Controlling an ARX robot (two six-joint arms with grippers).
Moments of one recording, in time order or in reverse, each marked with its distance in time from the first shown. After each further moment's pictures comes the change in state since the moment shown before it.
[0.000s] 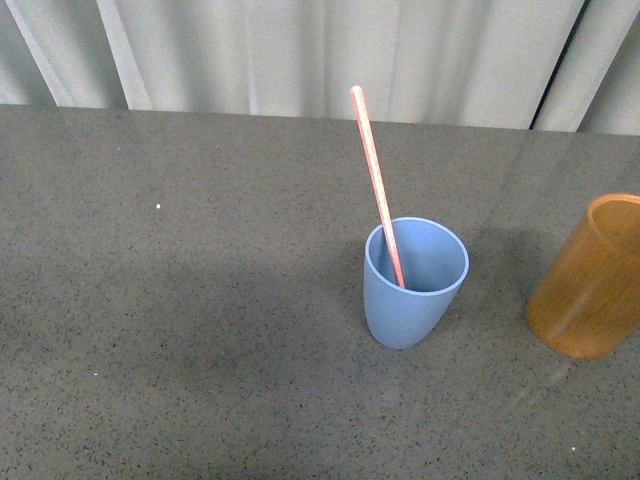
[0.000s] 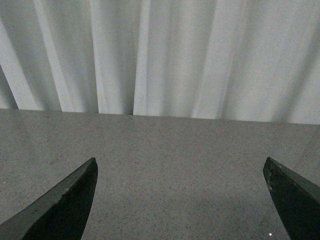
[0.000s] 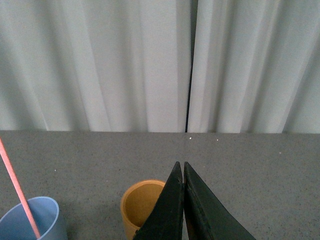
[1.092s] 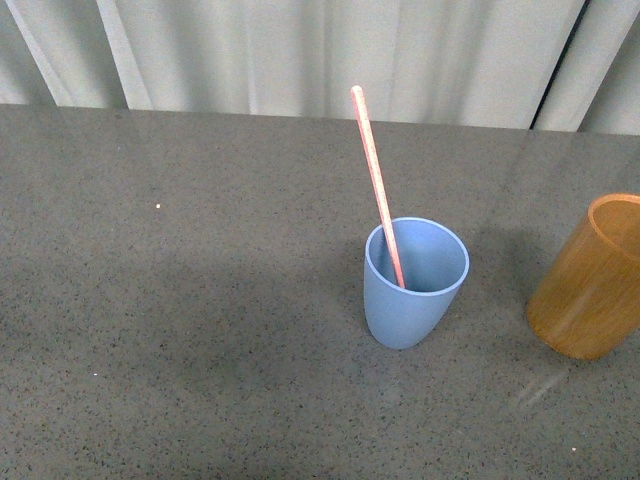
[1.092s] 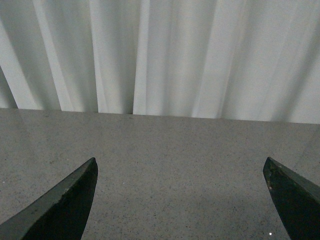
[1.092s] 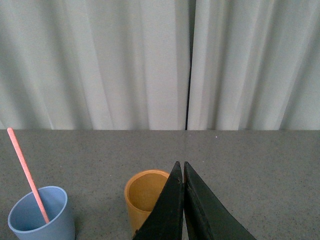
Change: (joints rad) left arm 0.000 0.000 0.000 0.000 0.000 0.000; right arm 0.000 -0.385 0.001 -0.385 0.002 0.000
